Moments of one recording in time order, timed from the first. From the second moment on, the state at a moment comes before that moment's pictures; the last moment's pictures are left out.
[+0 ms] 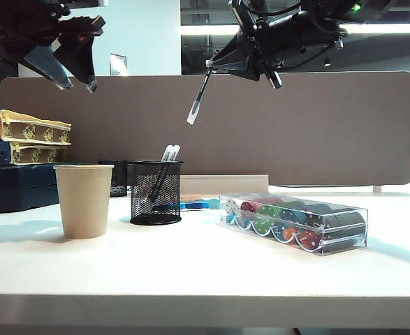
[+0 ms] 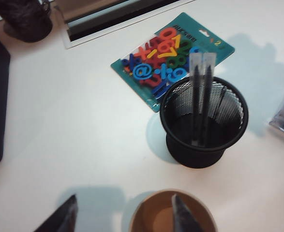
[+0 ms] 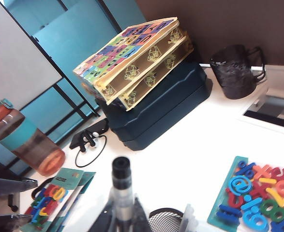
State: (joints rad) left arm -0.32 1.36 1.20 -0.45 -0.03 0.18; right arm 0.32 1.90 1.54 0.24 -0.72 0.42
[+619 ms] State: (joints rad) left arm -0.31 1.36 1.20 -0.45 -0.03 0.21; right arm 0.32 1.97 1.66 0.20 -0.67 0.36
